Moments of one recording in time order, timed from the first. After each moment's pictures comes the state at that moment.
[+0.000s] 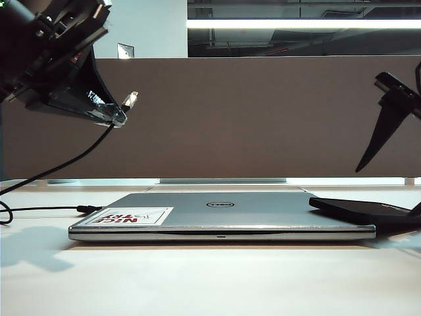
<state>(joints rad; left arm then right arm) -0.56 1.03 0.55 0.00 0.12 -0.13 0.10 1.18 0.56 -0.24 -0.42 0.78</state>
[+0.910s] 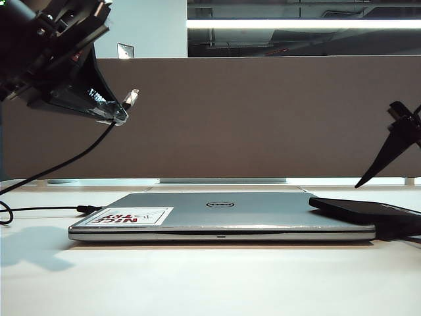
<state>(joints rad) -0.56 1.03 0.55 0.01 0.12 -0.13 -0.04 1.42 0.51 0.06 -0.66 0.79</state>
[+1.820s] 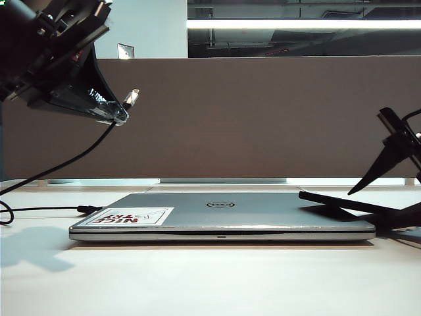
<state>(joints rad) -0.56 1.03 0.55 0.01 0.12 -0.13 -0.04 1.53 0.53 0.22 -0.67 0.80</state>
